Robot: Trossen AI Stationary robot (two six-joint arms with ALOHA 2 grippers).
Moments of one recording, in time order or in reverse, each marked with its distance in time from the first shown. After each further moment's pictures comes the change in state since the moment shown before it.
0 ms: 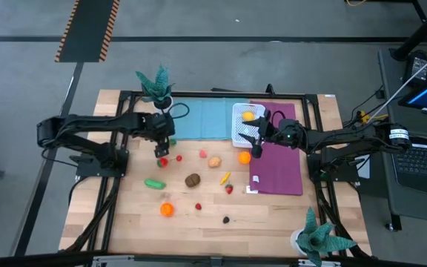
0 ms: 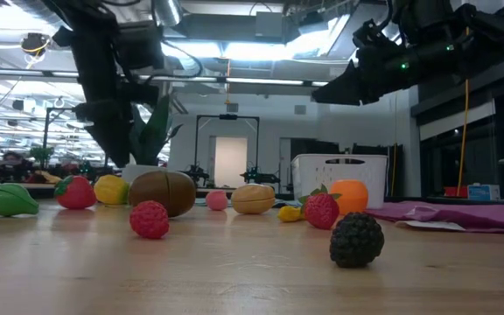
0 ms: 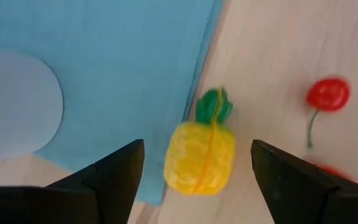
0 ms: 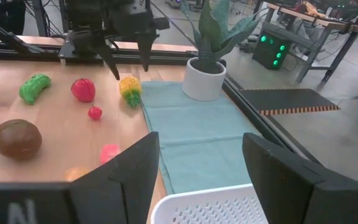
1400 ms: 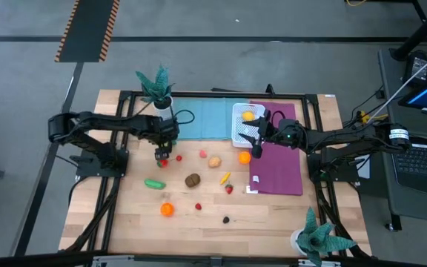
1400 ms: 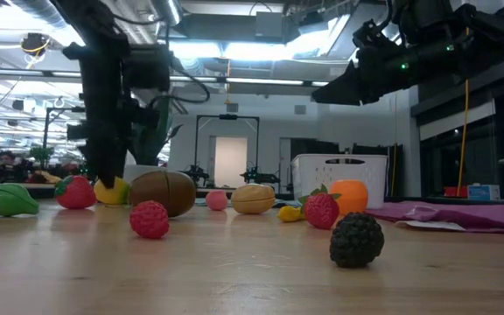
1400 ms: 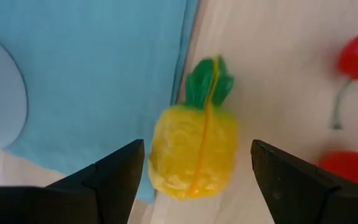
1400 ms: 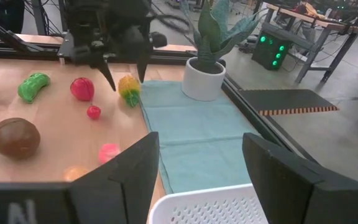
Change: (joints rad) left arm -0.018 0.158 0.000 0.005 -0.023 0.014; right arm -0.002 0.000 0.000 -0.001 0.000 -0.007
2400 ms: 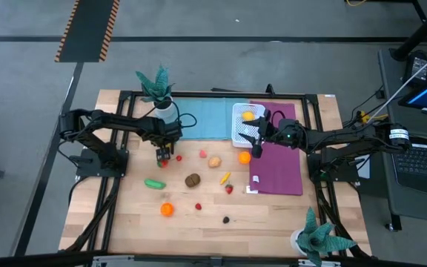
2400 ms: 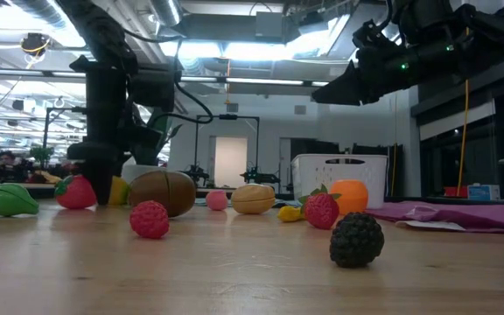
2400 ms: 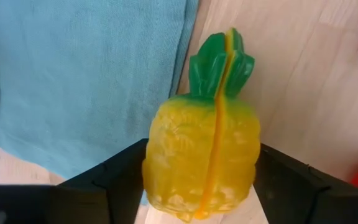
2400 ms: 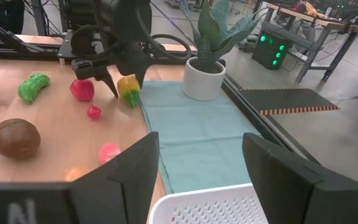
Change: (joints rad) left arm 0.000 0.107 -0.001 0.028 -0.027 -0.055; right arm -0.001 0.000 0.000 0.000 0.000 0.005
